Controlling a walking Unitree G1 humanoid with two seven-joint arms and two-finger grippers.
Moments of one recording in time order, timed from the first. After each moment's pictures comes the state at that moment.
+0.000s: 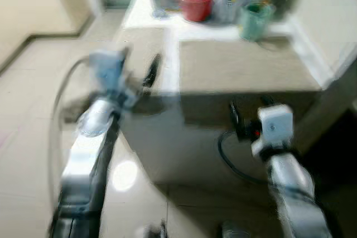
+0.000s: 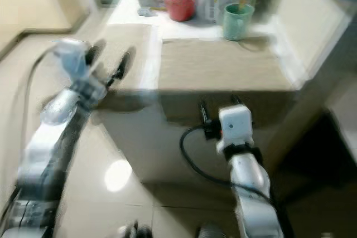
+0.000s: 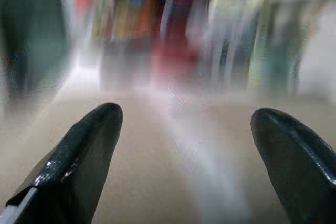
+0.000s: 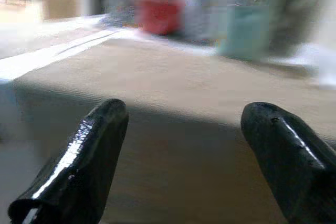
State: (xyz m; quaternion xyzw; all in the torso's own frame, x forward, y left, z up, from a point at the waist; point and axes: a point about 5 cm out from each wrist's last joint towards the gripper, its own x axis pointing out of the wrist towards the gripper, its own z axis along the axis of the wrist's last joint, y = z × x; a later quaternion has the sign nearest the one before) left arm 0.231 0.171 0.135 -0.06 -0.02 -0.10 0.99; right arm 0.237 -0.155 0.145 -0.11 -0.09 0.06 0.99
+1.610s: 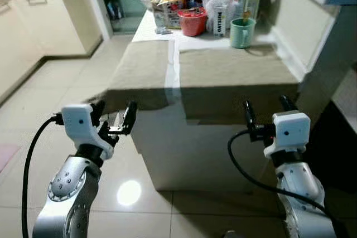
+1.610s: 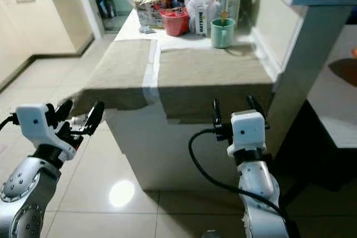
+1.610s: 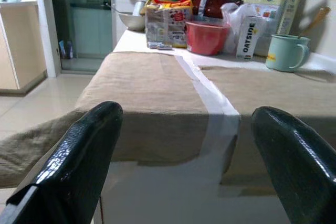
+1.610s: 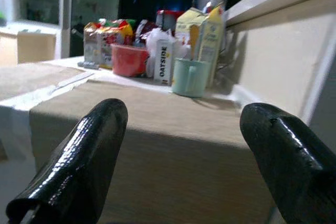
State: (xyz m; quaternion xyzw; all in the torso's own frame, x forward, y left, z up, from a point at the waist) left arm 0.233 0.178 0.154 -0.08 -0.01 -0.07 0.99; right arm 0.237 -0.161 0.144 -0.12 -0.11 0.02 0.99
